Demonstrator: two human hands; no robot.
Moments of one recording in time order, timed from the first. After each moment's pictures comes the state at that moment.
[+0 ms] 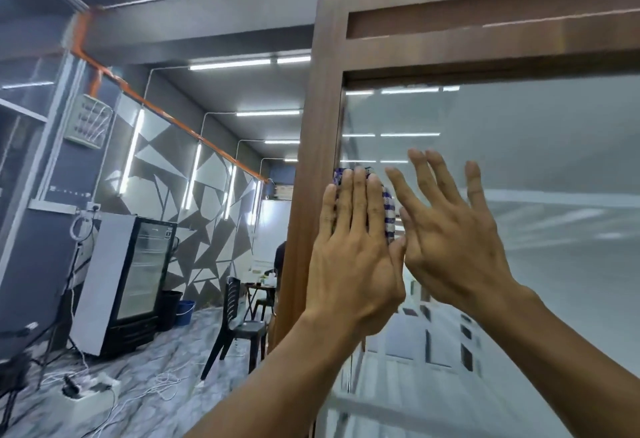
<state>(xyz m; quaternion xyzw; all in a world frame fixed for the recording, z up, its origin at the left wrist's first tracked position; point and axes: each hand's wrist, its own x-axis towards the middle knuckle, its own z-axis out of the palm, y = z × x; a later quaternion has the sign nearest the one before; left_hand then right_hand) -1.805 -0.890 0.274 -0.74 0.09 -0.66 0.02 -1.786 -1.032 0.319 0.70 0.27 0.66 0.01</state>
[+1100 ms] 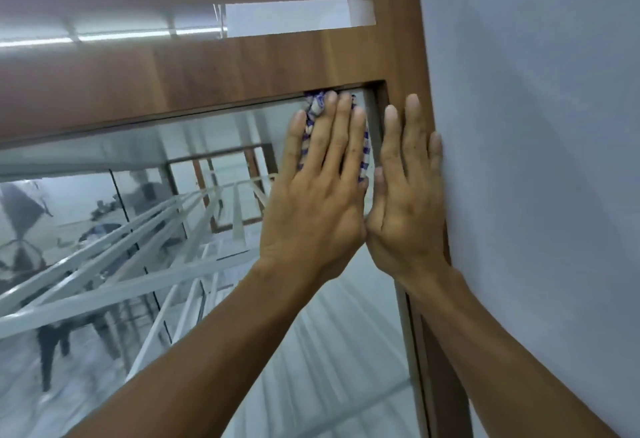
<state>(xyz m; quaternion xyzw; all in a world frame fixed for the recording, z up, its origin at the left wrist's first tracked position) -1.786 -1.190 0.430 -0.73 0.28 -0.62 0.11 -1.789 -1.313 0.392 0.70 0.05 0.69 -0.17</state>
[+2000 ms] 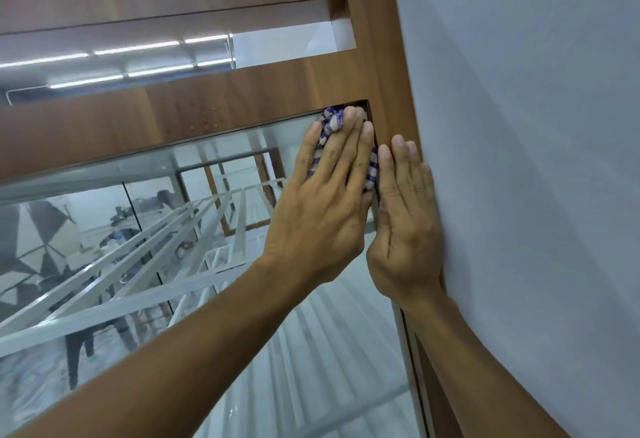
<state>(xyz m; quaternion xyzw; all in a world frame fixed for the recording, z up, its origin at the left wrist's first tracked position) -1.780 -1.202 0.439 -0.71 0.34 -0.59 0.16 -1.786 -1.324 0.370 0.67 0.09 0.70 -0.23</state>
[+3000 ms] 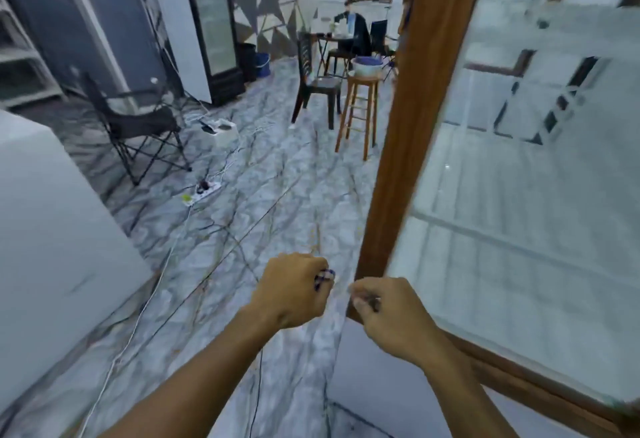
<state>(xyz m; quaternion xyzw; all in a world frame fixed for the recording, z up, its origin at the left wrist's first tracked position) -1.992 -0.760 0.124 -0.98 -0.06 -0.13 -0.15 -1.935 -0.956 0.140 0.88 0.29 -0.14 -0.34</state>
